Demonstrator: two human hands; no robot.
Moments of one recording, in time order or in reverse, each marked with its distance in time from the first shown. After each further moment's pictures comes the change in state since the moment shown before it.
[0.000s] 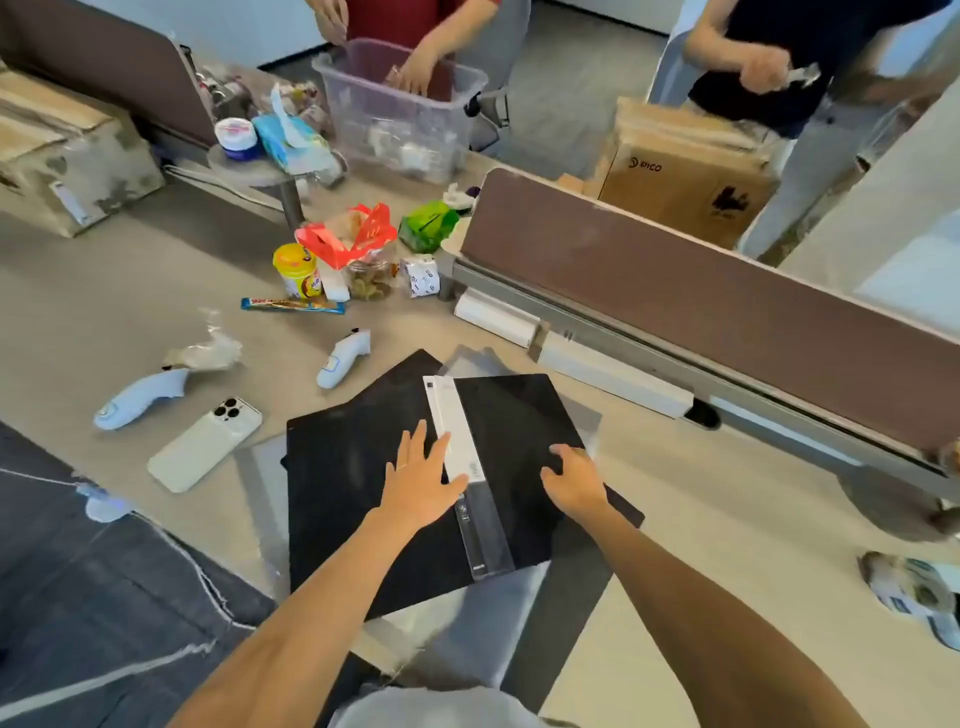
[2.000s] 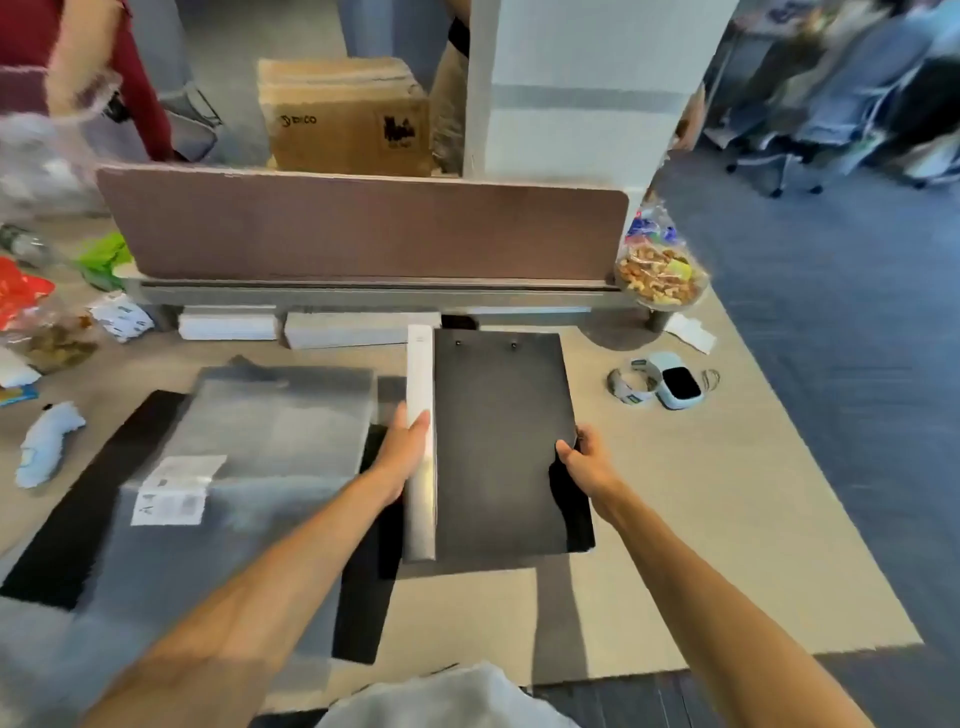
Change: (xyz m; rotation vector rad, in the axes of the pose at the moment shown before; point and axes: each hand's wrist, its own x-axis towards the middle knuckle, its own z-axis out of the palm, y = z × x) left_hand -0.028 0.246 0.133 -0.687 -0.227 0.082; right_hand -0.169 0.252 -0.121 0.845 0.385 0.400
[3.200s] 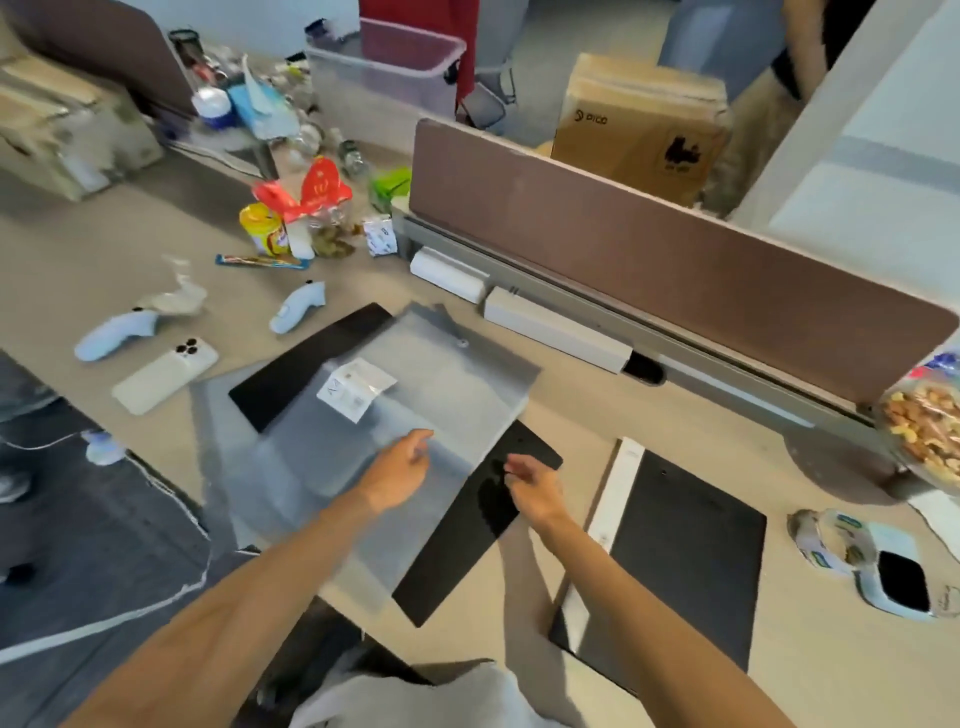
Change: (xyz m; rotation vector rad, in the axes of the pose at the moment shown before) left_hand -0.046 -0.111 -0.128 0.279 0.319 -0.142; right_hand 0.000 -0.021 0.198 -0.337 -0.565 -0.153
